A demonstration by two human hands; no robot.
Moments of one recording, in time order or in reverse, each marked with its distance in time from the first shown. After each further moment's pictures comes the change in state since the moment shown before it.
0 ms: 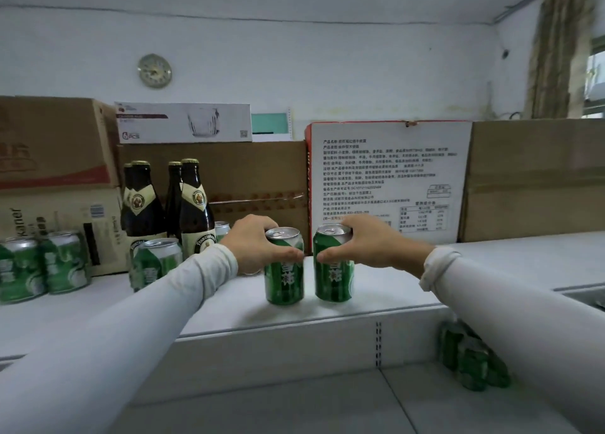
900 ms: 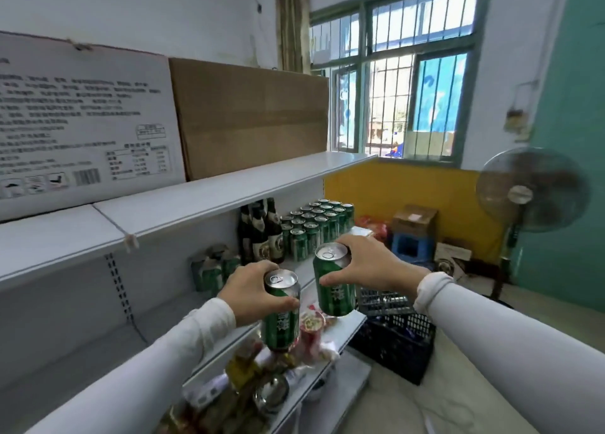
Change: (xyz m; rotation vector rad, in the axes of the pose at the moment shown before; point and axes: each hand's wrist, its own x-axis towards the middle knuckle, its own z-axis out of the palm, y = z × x) left_hand -0.117 0.288 0.337 -0.333 -0.563 0.409; right_hand -0.406 0.229 -0.140 -0.220 0.199 0.654
